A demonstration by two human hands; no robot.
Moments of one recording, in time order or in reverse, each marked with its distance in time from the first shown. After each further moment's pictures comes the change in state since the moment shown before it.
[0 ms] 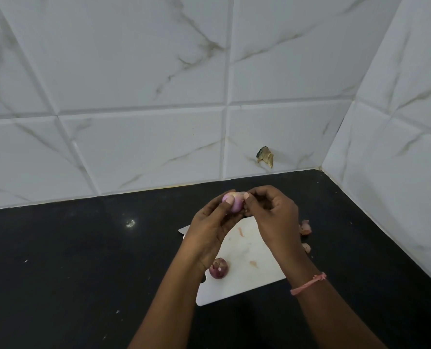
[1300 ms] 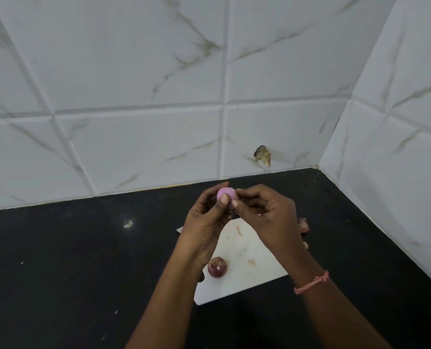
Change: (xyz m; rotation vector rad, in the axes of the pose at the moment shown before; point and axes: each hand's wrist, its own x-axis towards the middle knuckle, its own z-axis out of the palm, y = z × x) left_hand 0.001 0.001 -0.004 -0.016 -0.040 0.118; right_hand -0.002 0.002 -0.007 0.081 -0.156 -0.278
